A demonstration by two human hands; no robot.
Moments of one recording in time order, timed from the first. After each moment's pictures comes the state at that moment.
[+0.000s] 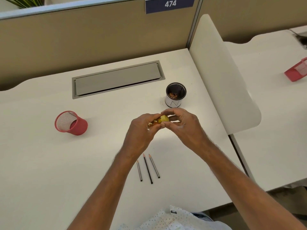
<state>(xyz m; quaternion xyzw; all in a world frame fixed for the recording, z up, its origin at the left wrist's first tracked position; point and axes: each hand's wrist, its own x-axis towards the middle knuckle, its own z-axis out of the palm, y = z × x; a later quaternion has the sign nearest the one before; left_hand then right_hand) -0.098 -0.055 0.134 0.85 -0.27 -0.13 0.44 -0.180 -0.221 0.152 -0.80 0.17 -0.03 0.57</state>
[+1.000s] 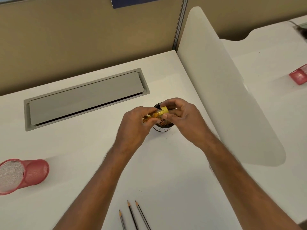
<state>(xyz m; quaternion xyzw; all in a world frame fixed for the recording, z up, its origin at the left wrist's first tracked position) 0.030 -0.175 0.077 0.86 -0.28 -0.15 0.40 -0.064 -0.340 0.092 -0.73 0.24 -0.03 0.64</state>
